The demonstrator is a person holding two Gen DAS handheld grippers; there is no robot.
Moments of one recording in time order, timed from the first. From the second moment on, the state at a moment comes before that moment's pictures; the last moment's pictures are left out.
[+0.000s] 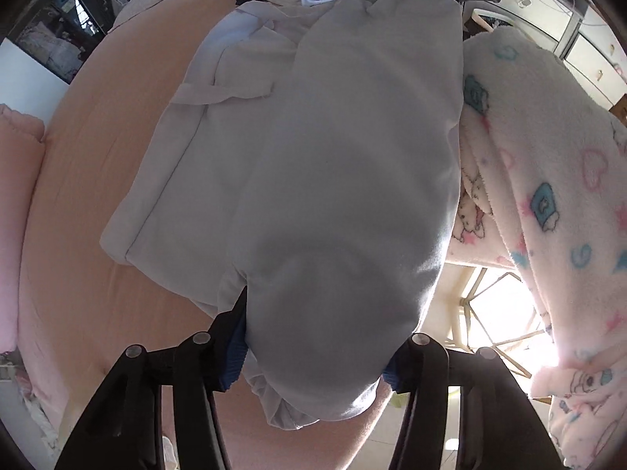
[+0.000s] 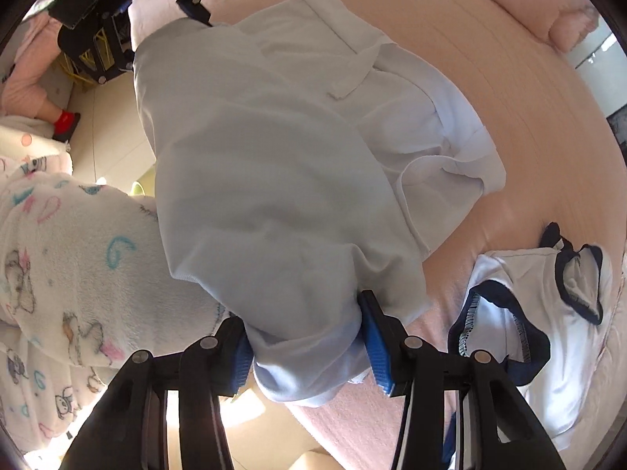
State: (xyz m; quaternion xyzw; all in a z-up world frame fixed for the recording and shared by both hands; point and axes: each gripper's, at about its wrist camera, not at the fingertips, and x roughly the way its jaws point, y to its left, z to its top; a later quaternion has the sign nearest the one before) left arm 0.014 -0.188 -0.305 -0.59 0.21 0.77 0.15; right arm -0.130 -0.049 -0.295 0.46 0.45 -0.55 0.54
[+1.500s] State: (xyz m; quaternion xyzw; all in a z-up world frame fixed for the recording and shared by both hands) left arm -0.048 -0.363 -0.310 -0.52 -0.41 0.75 0.00; right arm -0.269 -0.047 -0.270 0.63 0.01 -0.64 0.44
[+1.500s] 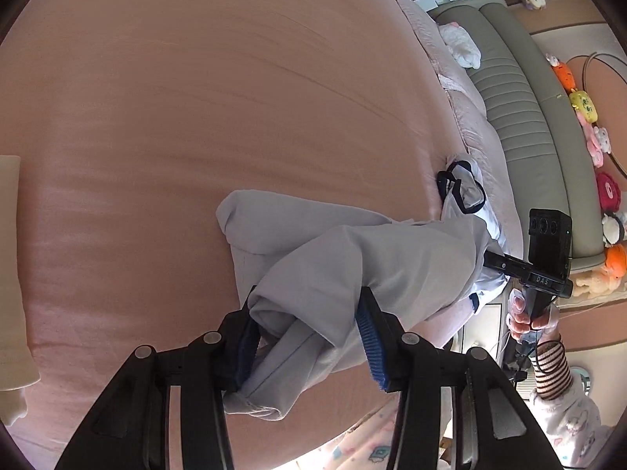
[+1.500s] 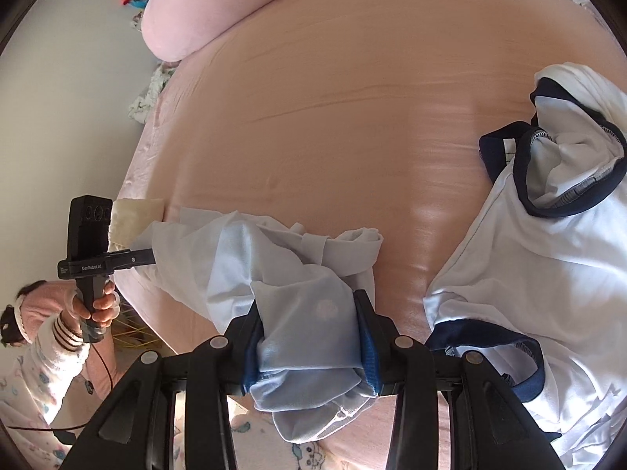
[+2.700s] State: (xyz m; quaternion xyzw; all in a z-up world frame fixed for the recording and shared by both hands) left arm 0.006 -0.399 -0.264 -0.40 -0.53 0.74 -0.09; right arm -0.272 -0.021 -0.250 0.61 -0.10 -0.71 0.33
